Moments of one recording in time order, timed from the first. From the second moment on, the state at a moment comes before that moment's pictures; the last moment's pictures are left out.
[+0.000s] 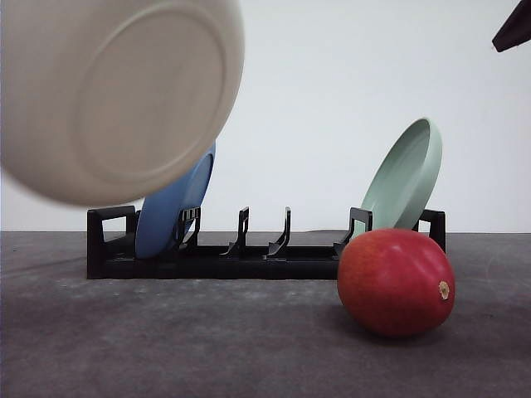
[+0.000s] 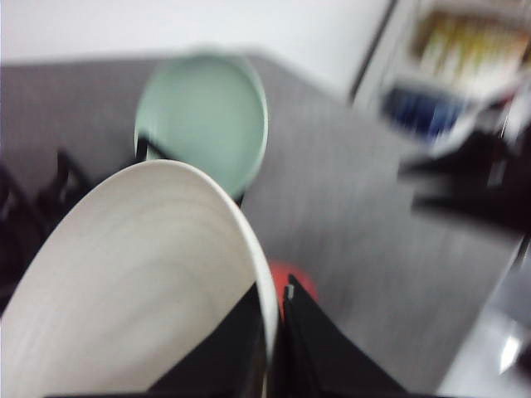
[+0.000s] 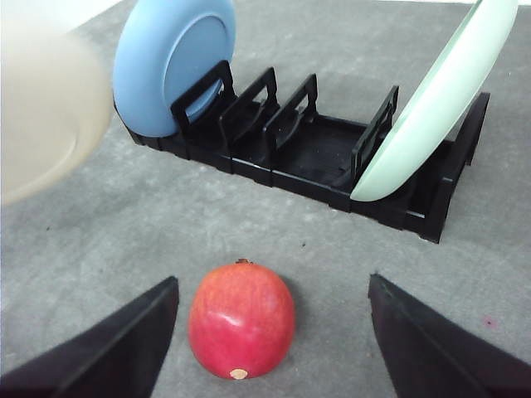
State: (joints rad) left_arx -1.04 0.80 0.68 -0.20 -0.13 -0.25; right_arx 0.40 0.43 0.53 -0.51 -0.24 0.15
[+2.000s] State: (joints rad) left_arx -1.10 1.16 0.68 -0.45 -0.06 -0.20; right_arx 0.40 0.43 0.53 -0.56 -0.24 0.15
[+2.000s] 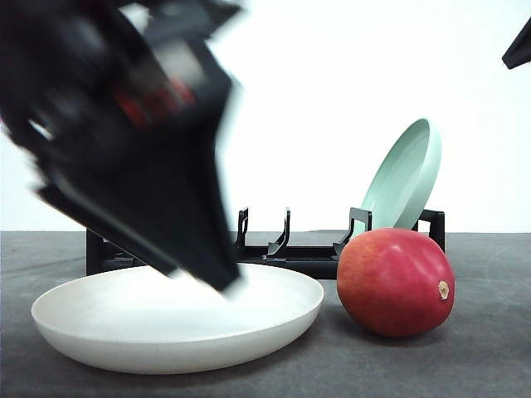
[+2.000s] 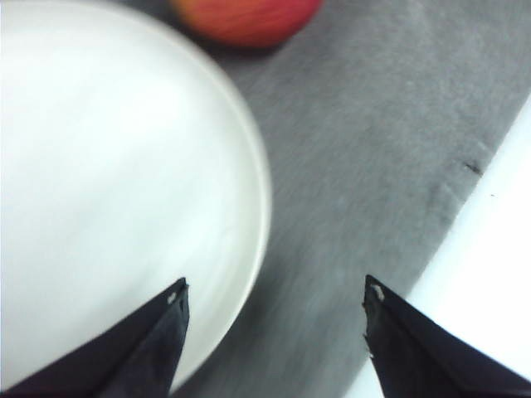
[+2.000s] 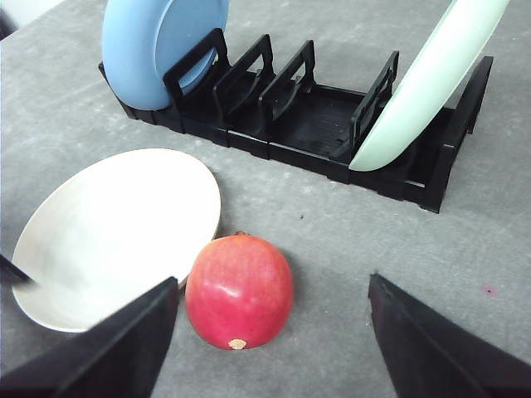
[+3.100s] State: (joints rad) left_arx -0.23 0.60 0.68 -0.72 0.10 -0.11; right_arx 0.47 0.65 0.55 -0.57 -0.33 0.22
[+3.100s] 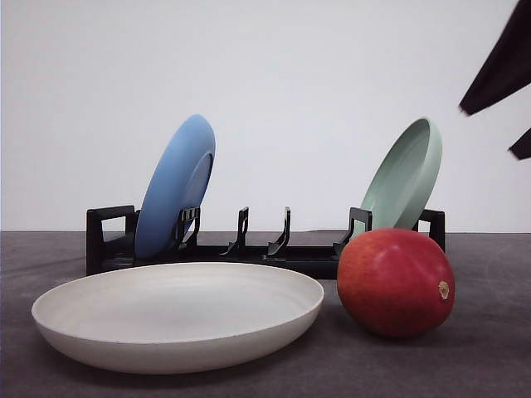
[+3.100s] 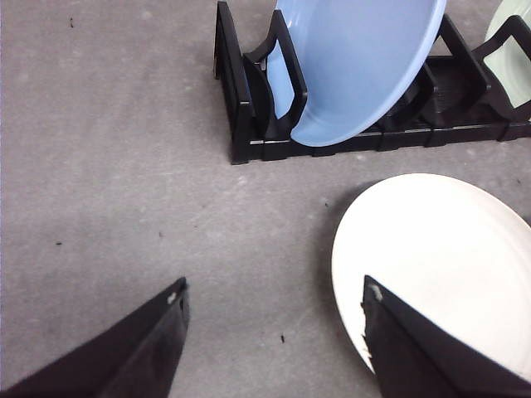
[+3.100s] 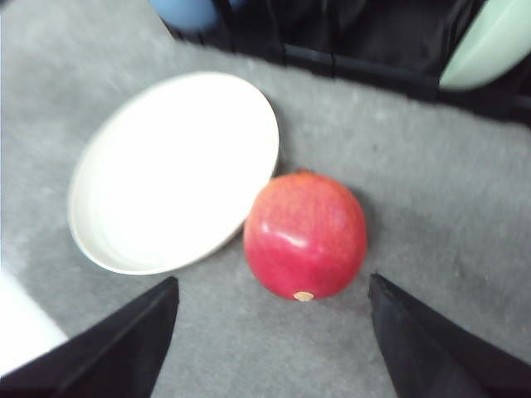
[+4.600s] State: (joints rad) left_arx -0.23 0.62 0.68 -0.72 0.10 -0.11; right_arx 0.59 1.40 0.84 -0.57 -0.23 0.26
